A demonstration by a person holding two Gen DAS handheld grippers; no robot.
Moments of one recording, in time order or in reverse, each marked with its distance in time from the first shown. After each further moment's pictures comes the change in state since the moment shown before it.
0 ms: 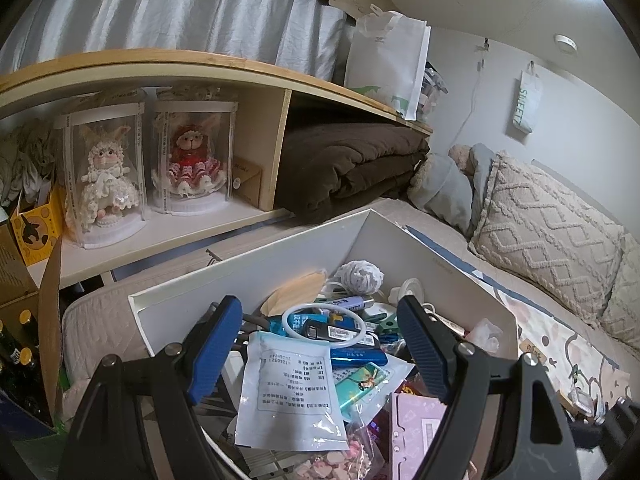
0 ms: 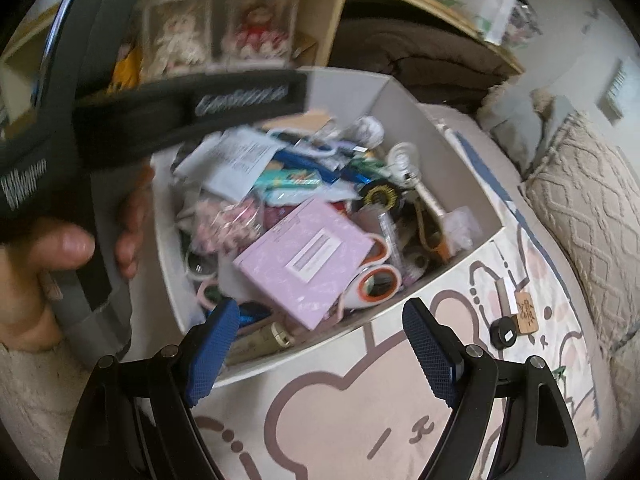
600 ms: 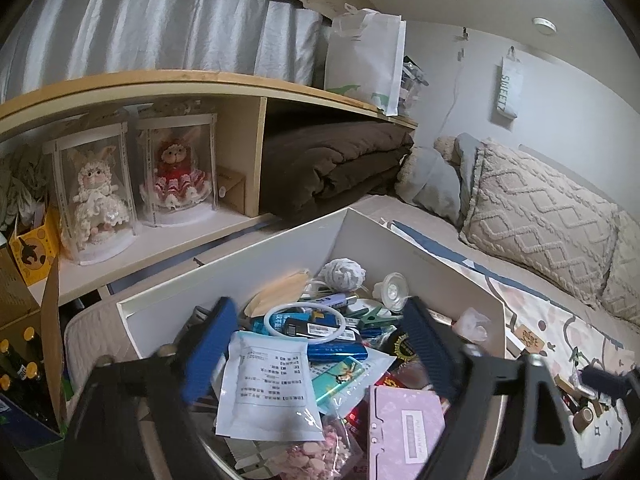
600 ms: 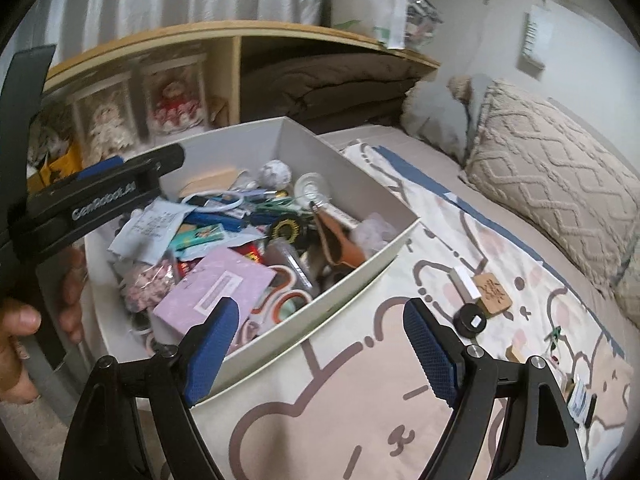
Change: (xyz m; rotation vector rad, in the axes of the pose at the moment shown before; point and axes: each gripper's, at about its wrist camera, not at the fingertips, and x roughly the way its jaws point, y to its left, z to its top) left arm -0.010 -0.022 0.000 0.079 -0.010 -0.013; right arm -0.015 -0.060 -0.023 0.251 -0.181 -0.104
